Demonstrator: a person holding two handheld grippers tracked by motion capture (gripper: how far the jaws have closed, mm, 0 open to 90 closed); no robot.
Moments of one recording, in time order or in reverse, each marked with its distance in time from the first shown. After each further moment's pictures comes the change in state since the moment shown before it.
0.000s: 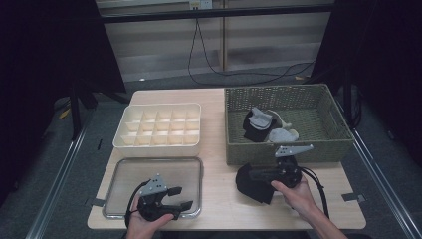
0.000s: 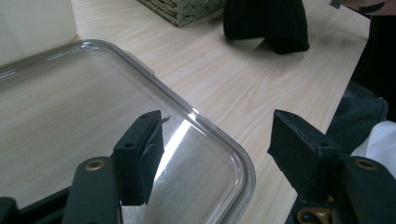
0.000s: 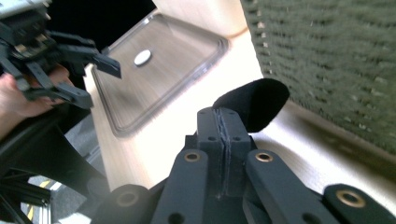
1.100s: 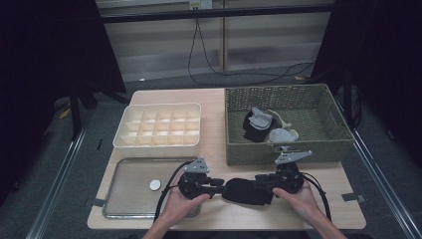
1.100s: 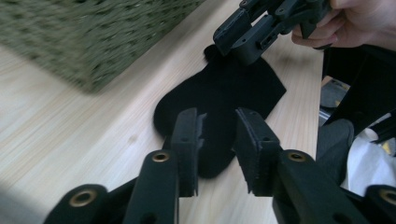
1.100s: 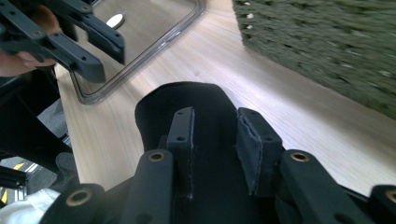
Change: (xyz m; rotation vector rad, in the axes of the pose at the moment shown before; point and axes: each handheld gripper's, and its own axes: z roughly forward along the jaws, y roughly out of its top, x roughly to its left) left arm -0.015 0.066 0.095 0.064 -0.227 0.100; right arm -0.009 -0.020 -0.002 0.072 -0.075 -0.022
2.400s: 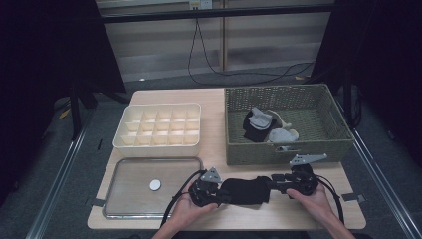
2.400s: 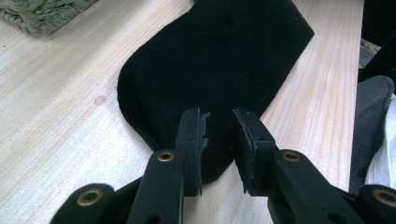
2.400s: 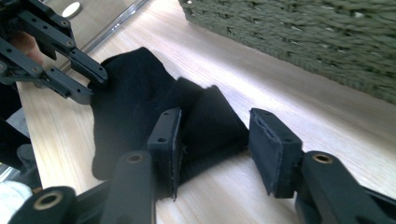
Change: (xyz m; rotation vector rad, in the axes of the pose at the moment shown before) left arm -0.008 -0.020 0.029 0.153 0.034 0.018; right arm -0.024 -0.021 -0.020 0.011 -0.086 0.039
